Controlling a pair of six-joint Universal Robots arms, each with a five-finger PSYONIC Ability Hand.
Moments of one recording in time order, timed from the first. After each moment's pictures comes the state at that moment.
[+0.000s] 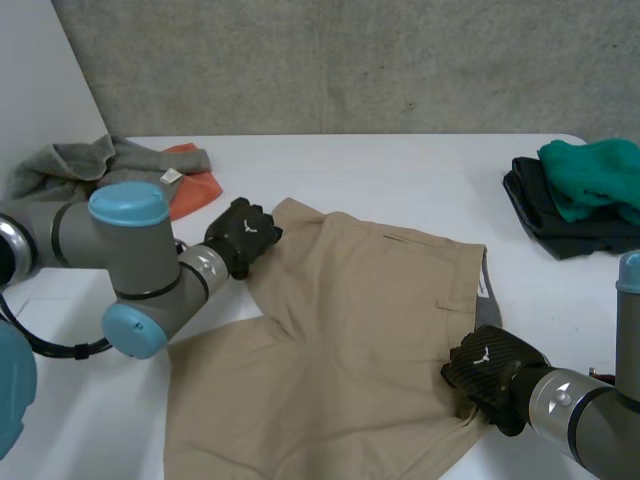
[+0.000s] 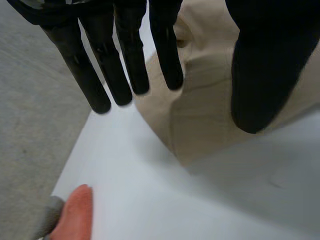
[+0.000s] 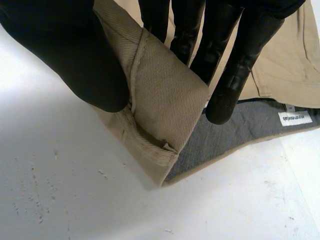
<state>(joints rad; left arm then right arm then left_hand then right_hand) 4.30 -2.37 -1.20 3.28 -1.33 3.96 1.89 -1.35 1.91 0.22 1.34 2.21 0.67 0.65 0.65 0.65 0.47 0.98 1.17 1.19 1.19 0.99</state>
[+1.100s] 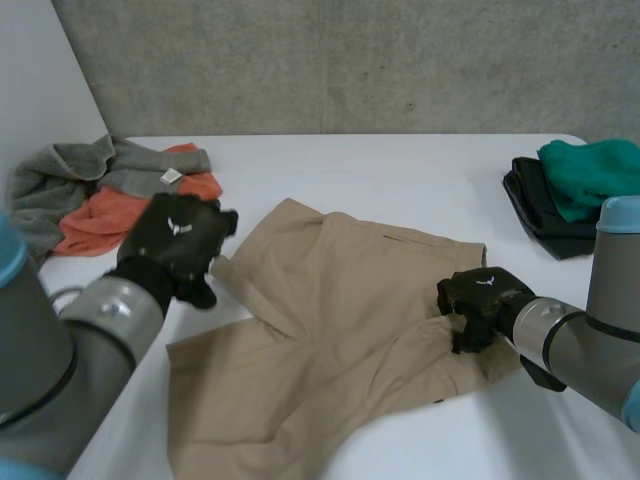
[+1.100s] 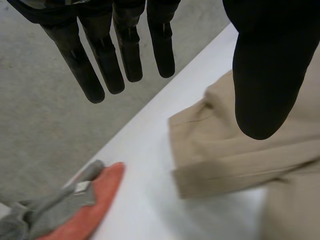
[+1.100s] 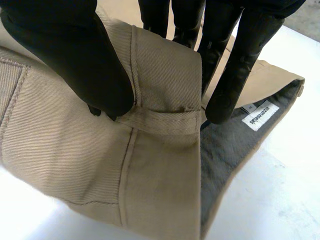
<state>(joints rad) 4.20 -1.65 -1.76 3.23 -1.62 3.55 1.86 -1.17 1.65 0.13 1.32 2.80 0.49 0.48 0.48 0.47 0.29 0.98 1.17 1.19 1.19 0.99</state>
